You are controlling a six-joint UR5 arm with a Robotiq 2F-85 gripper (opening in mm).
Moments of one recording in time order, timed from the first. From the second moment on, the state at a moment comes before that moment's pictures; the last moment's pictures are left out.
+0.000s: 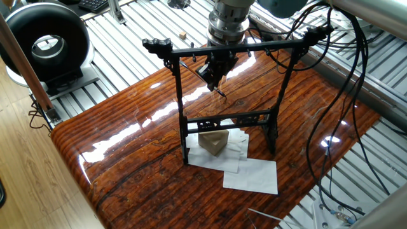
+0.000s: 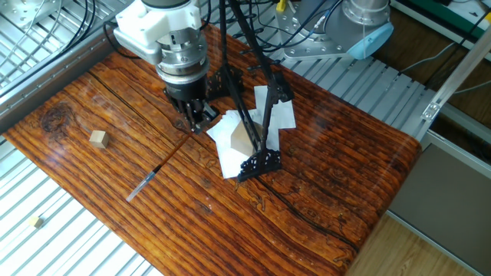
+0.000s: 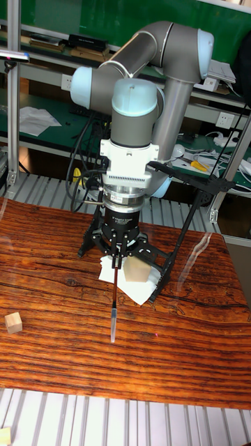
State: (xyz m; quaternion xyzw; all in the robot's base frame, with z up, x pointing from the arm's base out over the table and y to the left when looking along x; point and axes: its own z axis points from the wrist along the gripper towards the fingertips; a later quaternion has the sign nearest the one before) arm 0.531 0.015 0.108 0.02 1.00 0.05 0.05
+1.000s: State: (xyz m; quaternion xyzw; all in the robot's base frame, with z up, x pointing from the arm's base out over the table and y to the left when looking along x) arm 0.535 0.018 0.102 0.00 1.00 0.05 0.04
